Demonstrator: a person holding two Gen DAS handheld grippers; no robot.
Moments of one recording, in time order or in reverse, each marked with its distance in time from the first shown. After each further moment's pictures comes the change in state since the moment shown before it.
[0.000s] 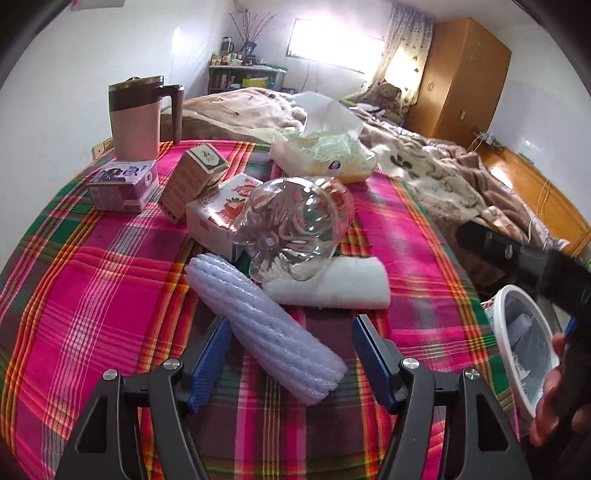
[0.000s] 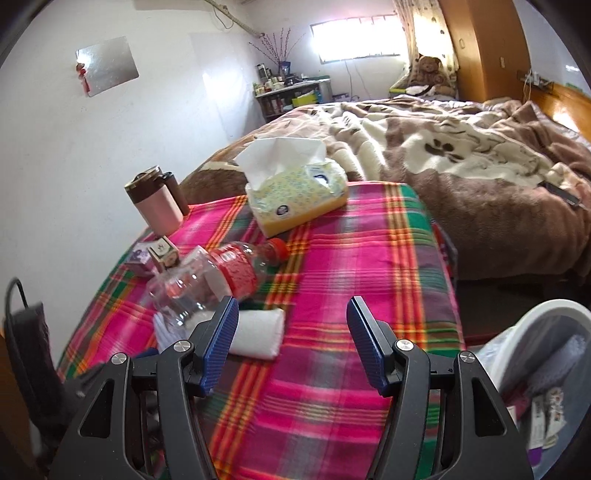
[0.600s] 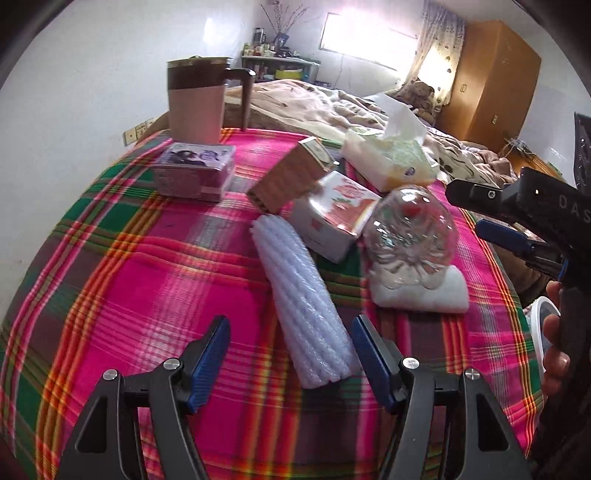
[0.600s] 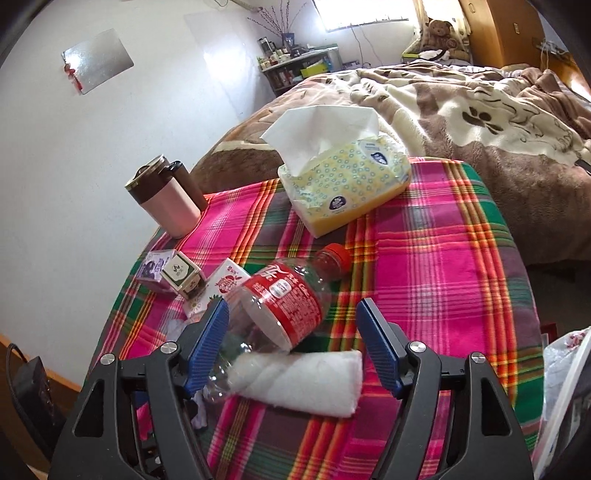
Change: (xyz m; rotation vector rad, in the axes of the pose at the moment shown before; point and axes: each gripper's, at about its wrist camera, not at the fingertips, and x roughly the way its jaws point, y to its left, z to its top) left arm -0.006 0.069 0.008 -0.066 0.017 0.093; right arm 0.062 0.036 0.028 0.071 0.125 0.070
